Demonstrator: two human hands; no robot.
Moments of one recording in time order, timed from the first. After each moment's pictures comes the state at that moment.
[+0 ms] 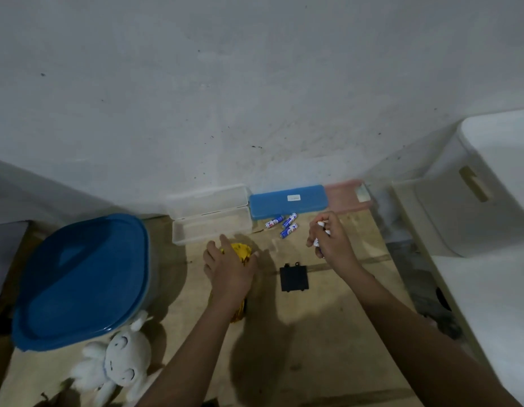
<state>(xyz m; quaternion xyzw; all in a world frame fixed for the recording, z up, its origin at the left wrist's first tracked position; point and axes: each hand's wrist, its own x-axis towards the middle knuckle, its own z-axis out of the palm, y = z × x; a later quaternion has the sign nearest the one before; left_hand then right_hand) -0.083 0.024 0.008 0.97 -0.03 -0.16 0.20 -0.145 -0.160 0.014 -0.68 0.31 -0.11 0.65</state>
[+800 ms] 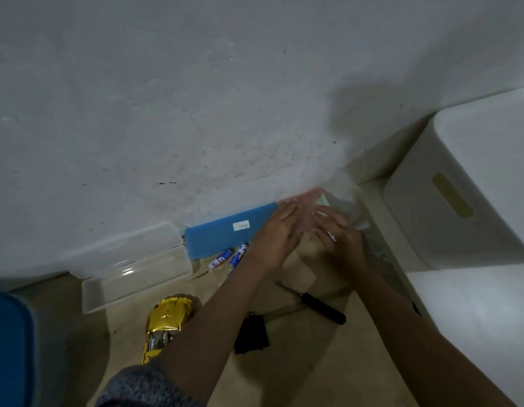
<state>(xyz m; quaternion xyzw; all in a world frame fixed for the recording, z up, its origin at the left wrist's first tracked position) -0.029 -0.181 -0.030 0.82 -0.47 -0.21 0.27 -0.150 -0.306 -0.067 -0.93 0.20 -0.22 0.22</state>
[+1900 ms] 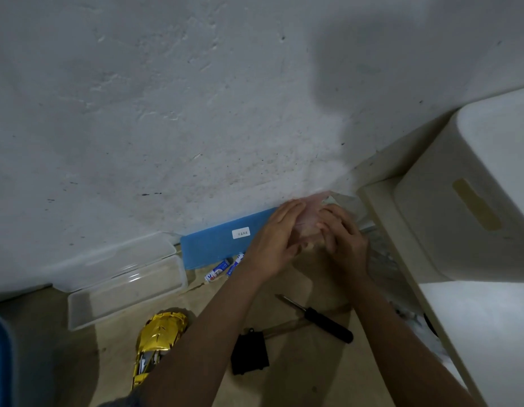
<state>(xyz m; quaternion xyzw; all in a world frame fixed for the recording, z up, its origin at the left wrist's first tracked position) -0.021 -0.184 -0.034 0.80 -0.46 -0.23 0.31 -0.128 -0.300 -0.073 -0.87 0.19 -0.41 0.19</state>
